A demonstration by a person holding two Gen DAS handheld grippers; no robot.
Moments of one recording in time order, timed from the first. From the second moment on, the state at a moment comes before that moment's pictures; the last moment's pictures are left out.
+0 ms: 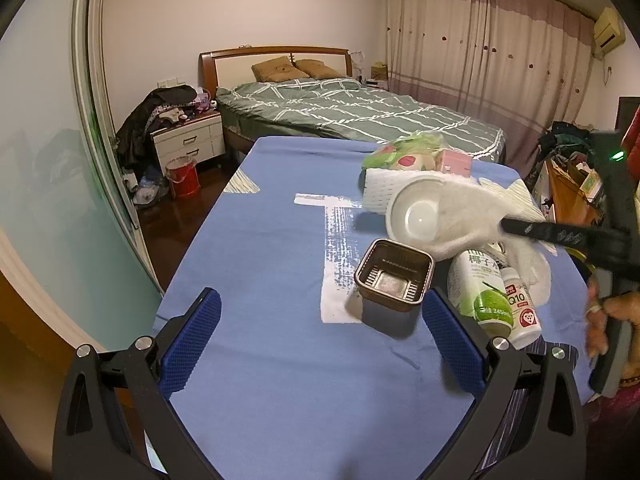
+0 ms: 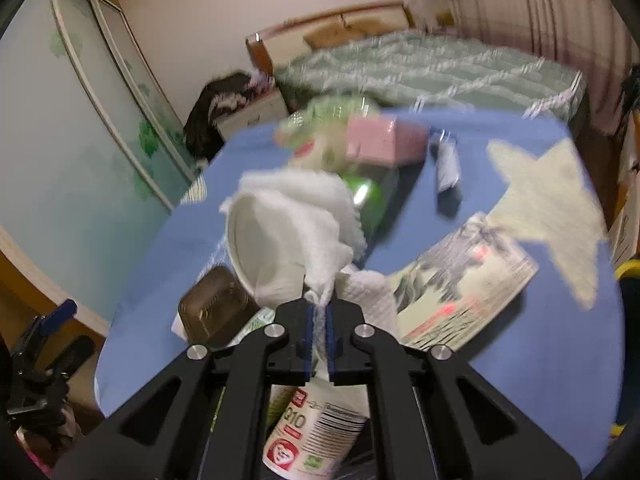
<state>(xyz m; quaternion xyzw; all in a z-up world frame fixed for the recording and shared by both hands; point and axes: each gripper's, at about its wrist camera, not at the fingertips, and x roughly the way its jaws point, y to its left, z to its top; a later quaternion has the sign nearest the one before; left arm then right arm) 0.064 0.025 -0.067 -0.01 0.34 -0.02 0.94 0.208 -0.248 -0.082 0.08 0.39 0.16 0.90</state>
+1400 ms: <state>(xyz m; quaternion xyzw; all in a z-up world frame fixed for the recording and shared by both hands) 0.079 -0.047 -0.082 0.03 0.37 -0.10 0.93 0.166 -0.561 -0.134 0.14 0.36 -0.24 0.89</state>
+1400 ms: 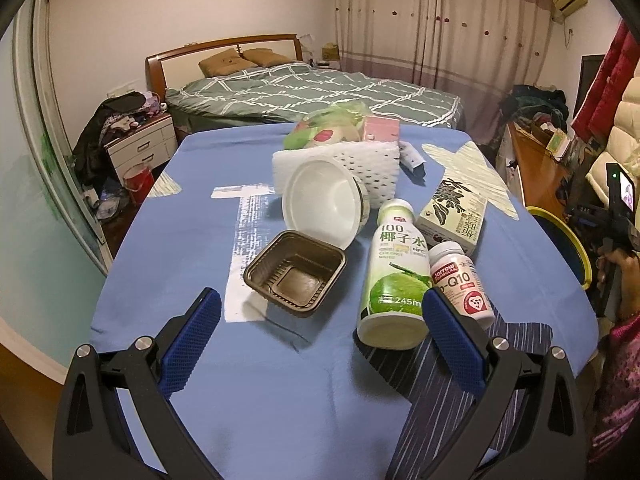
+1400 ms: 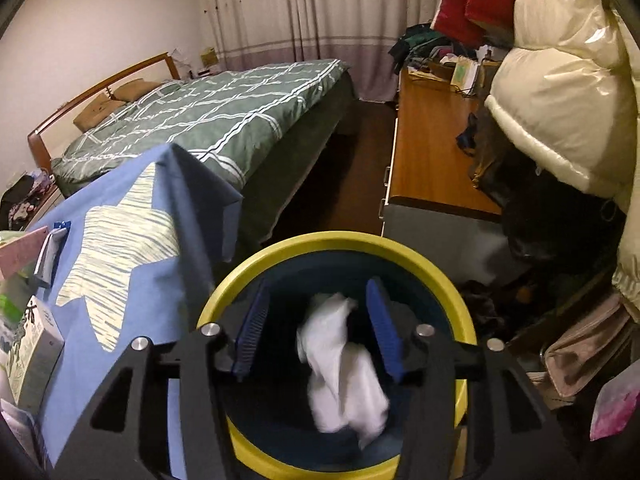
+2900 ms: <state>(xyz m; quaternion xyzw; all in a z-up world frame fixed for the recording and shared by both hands) 0.179 -0.026 -0.137 0.11 0.42 -0.20 0.88 0.153 -0.491 -0.112 0.14 0.35 -0.16 0.91</state>
